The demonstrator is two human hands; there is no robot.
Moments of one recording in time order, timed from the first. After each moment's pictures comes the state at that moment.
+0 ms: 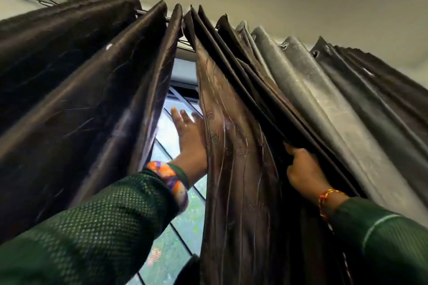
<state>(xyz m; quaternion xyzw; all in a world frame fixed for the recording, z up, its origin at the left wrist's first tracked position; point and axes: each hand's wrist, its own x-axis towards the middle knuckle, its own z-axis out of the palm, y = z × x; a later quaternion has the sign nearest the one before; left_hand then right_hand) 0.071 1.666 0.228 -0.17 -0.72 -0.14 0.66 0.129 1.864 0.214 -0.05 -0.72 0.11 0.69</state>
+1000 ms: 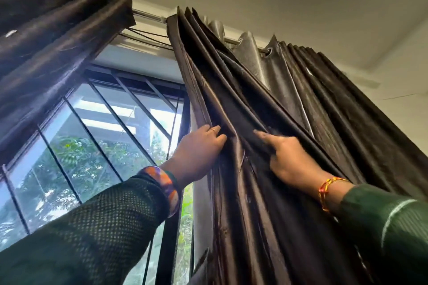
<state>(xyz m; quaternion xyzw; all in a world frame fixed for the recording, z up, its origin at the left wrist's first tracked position) 0.160 1.811 0.232 -0.35 -0.61 0.00 0.71 0.272 1.966 0.213 0.02 -0.77 -0.06 0.63</state>
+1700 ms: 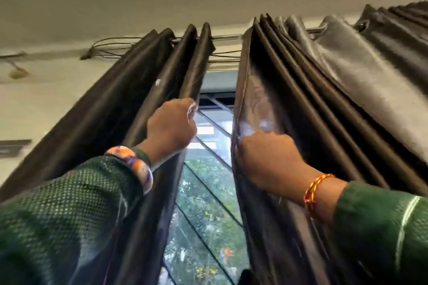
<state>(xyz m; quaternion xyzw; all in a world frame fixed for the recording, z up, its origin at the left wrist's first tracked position) 0.090 1.513 0.249 -0.22 -0.58 -0.23 0.75 0.158 1.676 0.193 0.03 -0.70 -0.27 0.67</state>
